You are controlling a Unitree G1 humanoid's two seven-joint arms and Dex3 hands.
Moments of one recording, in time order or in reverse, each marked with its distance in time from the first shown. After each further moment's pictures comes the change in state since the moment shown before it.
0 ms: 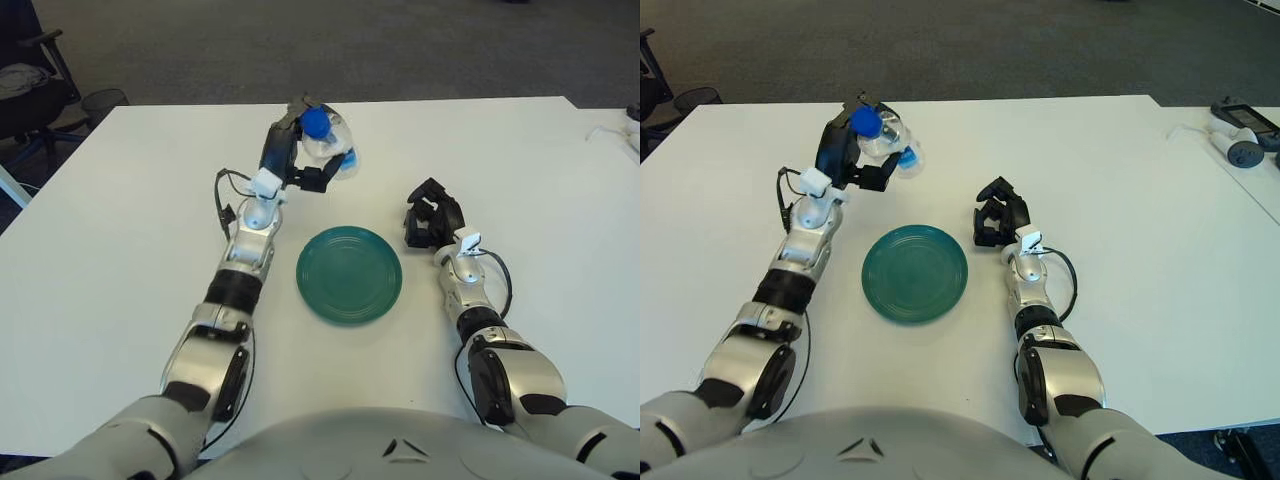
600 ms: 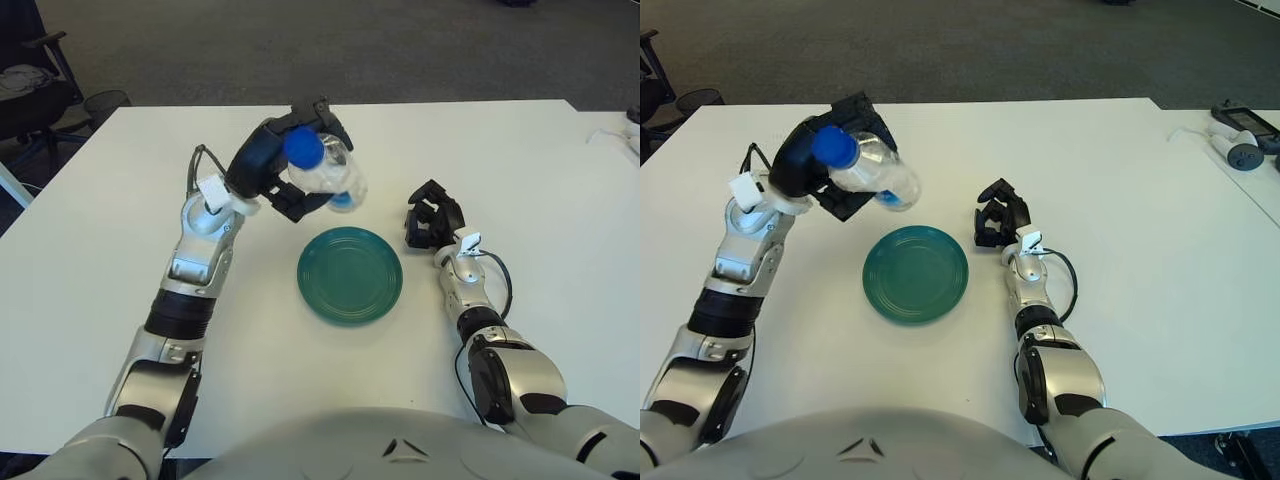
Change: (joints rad) left arm 0.090 0.197 -0.034 -0.415 -0.259 0.171 -0.396; right arm -0.003 -0.001 -0.001 0.005 -0.001 0.018 -0.006
